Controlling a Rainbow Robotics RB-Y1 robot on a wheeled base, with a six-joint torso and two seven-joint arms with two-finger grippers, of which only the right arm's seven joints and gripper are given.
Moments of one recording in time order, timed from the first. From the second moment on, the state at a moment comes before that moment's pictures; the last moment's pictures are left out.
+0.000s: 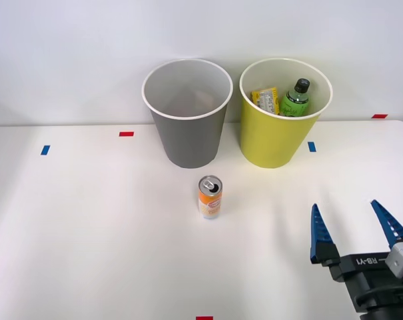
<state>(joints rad) 0.72 -0.41 0.27 -2.17 -0.64 -0.37 2.00</state>
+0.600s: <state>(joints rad) 0.62 -0.41 0.29 -1.84 -0.52 -0.58 1.99</state>
